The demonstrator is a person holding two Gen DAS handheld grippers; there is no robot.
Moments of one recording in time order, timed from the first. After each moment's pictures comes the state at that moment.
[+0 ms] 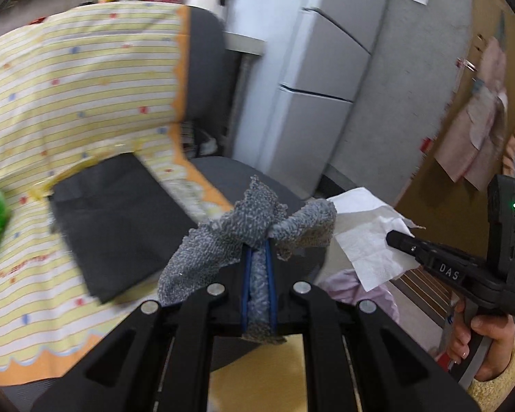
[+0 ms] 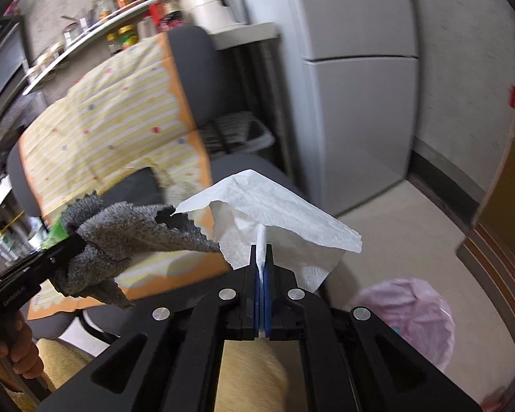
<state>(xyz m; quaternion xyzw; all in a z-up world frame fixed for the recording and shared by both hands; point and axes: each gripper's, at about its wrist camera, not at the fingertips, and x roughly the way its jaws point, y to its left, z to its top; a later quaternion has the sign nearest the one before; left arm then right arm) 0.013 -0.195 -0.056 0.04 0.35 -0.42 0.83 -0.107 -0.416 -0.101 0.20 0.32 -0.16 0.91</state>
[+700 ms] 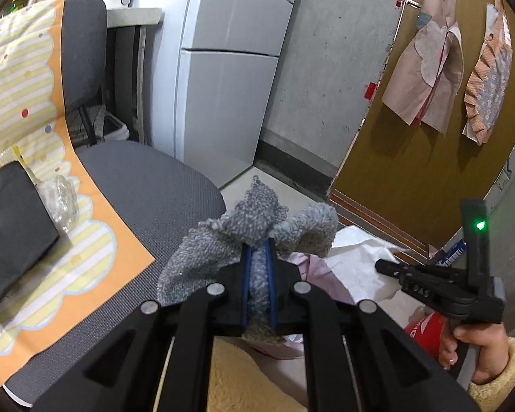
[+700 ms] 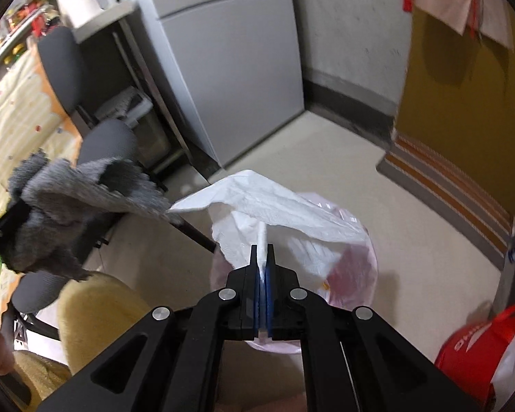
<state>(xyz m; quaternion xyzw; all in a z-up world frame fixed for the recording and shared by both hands) -0.047 -0.310 -0.105 0.10 0.36 -0.51 0.77 -0.199 -0.504 -0.202 0.27 0.40 -0.29 0.82</state>
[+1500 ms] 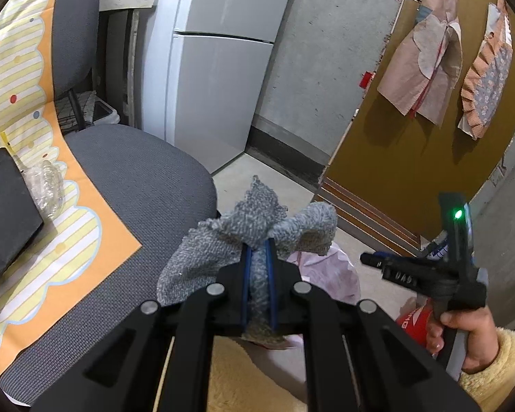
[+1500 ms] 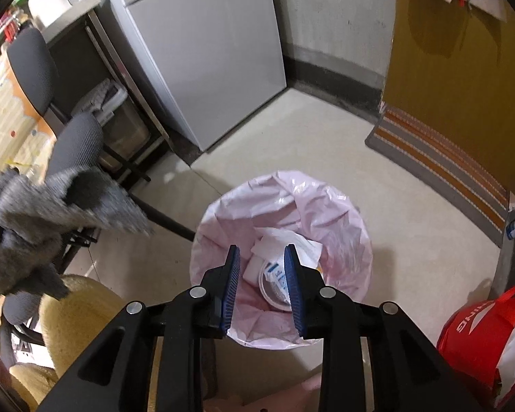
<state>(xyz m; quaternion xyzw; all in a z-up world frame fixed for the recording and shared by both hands) -0.050 -0.316 -0.113 0.11 0.39 -0.53 0.75 -0.204 -0.519 -0.207 0.30 0.40 -0.31 0.81</state>
